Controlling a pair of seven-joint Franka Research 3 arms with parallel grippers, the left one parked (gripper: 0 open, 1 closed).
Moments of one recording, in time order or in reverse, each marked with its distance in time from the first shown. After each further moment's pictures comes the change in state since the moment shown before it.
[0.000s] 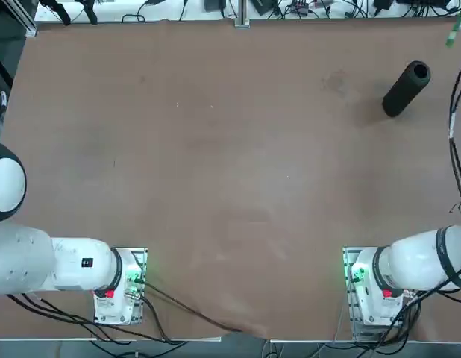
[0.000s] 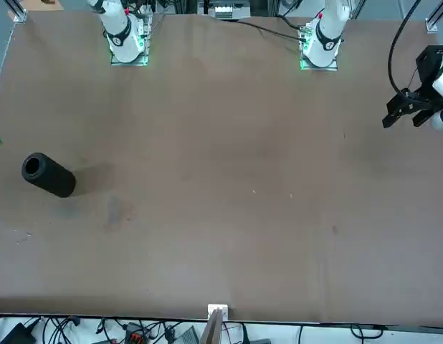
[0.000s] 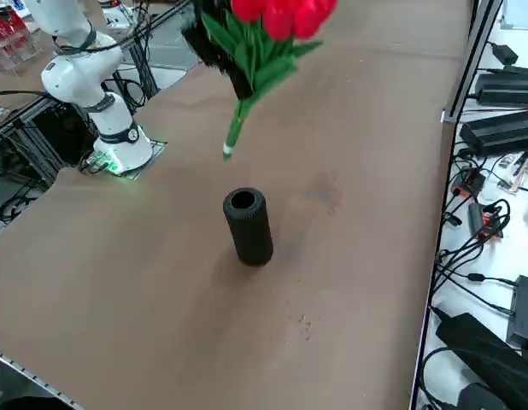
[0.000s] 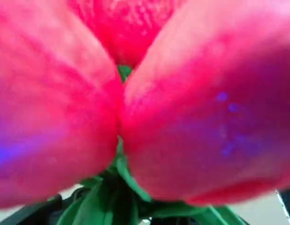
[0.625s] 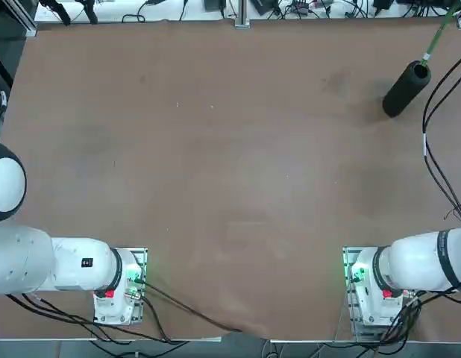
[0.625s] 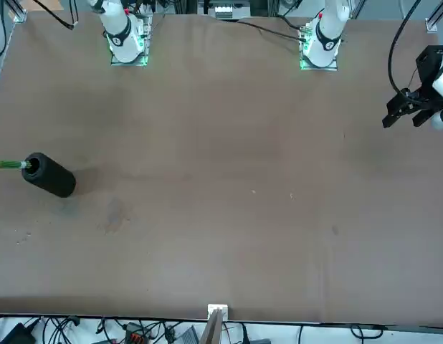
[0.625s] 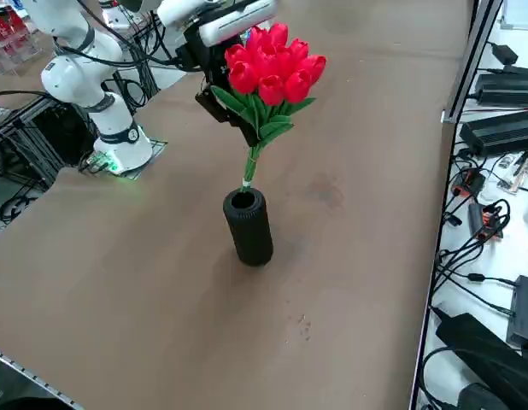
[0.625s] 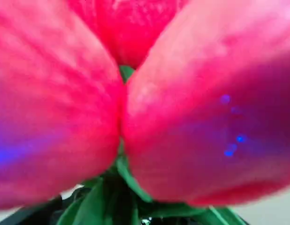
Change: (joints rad) arm -0.003 -0.065 0.001 -0.285 0.000 0.283 0.084
